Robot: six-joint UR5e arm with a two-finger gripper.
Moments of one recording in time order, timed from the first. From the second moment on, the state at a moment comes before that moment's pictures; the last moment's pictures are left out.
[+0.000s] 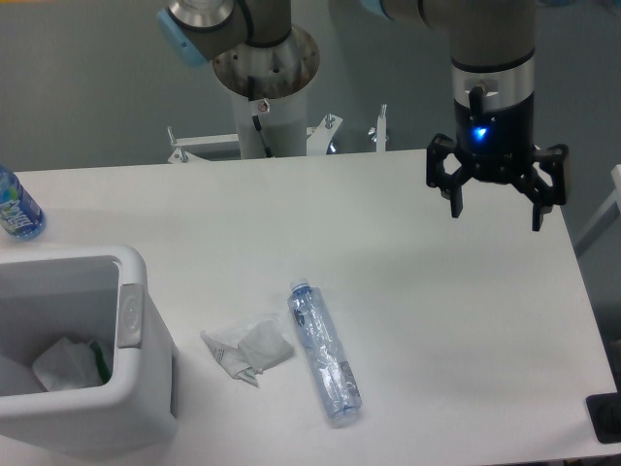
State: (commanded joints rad) arm 2.65 -1.78 -1.39 -1.11 1.53 1.14
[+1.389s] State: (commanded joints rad) arm 2.47 -1.85 -1.58 -0.93 1.52 0.93
